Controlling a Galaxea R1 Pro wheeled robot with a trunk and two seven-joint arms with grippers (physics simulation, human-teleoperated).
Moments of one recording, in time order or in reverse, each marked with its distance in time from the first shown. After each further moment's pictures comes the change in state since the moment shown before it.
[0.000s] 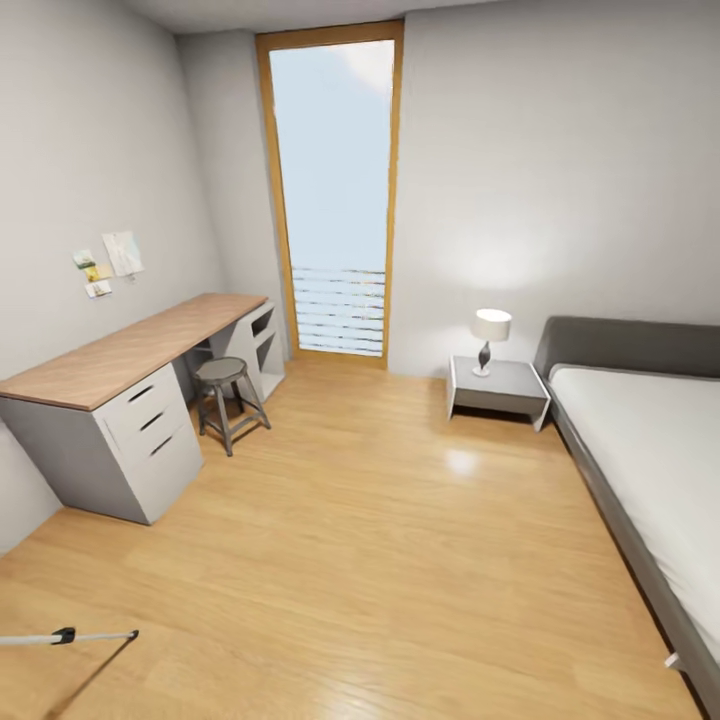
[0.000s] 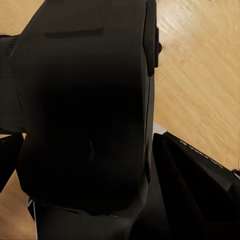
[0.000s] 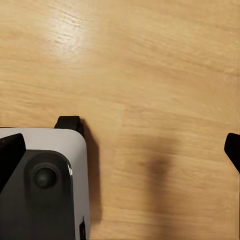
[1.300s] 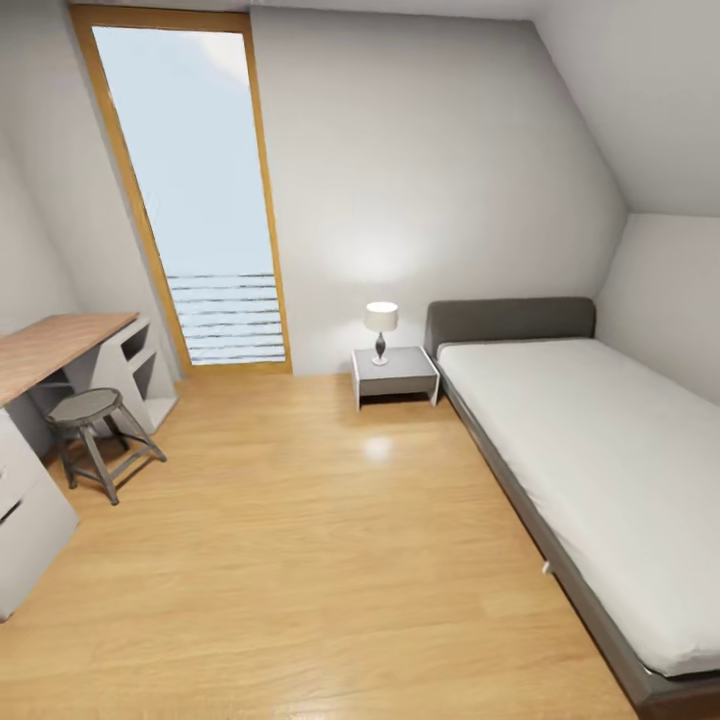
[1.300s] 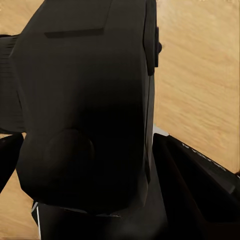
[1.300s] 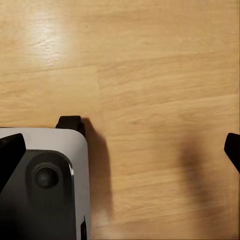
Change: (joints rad) left arm 0.000 0.005 -0.006 -0.001 -0.011 -0.011 -0.003; right arm 0.000 0.002 0.000 0.000 0.000 0.000 0.001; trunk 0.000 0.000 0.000
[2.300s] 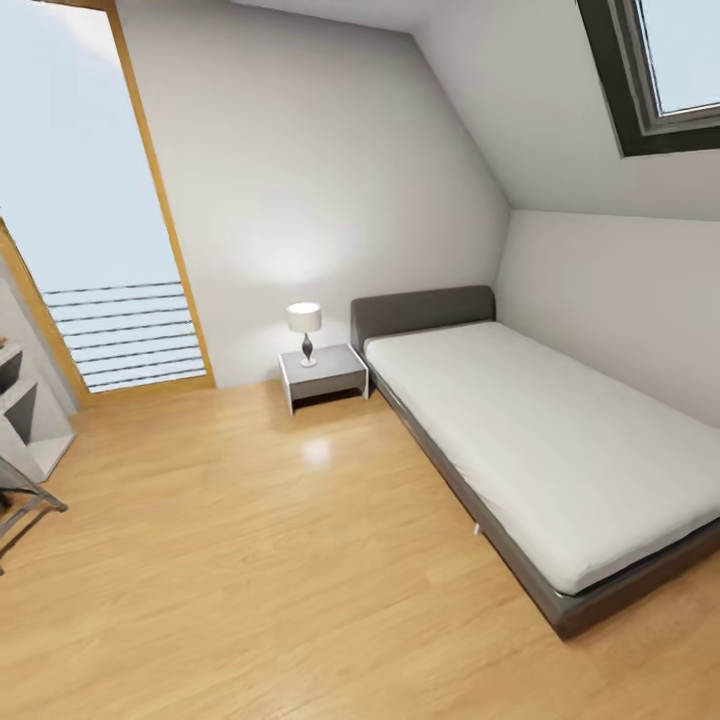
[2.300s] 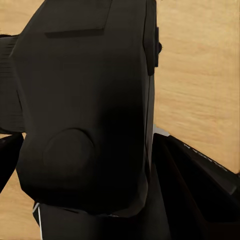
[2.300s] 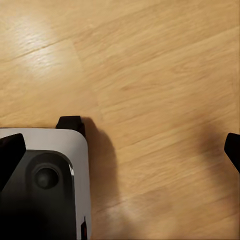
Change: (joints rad) left arm 0.000 0.002 0.000 0.000 -0.002 0.001 0.000; right arm 0.000 0.000 -0.001 0.000 -0.002 0.000 -0.001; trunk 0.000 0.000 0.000
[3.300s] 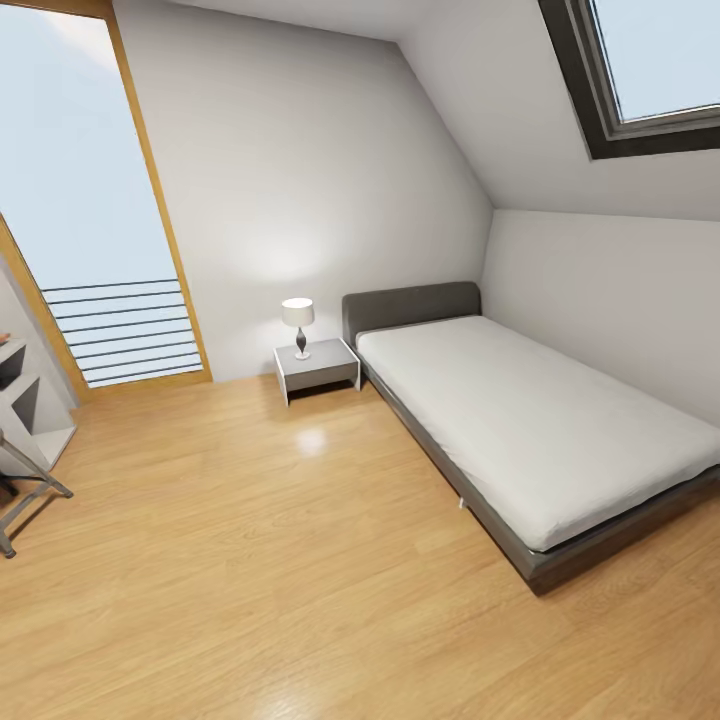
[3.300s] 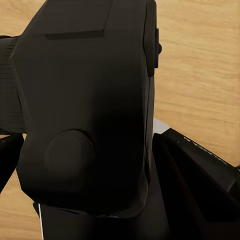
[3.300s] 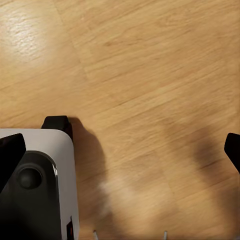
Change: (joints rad) left arm 0.000 0.002 0.002 0.000 0.011 0.034 0.000; right arm 0.000 -0.033 0.000 0.000 0.000 0.002 0.001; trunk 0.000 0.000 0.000
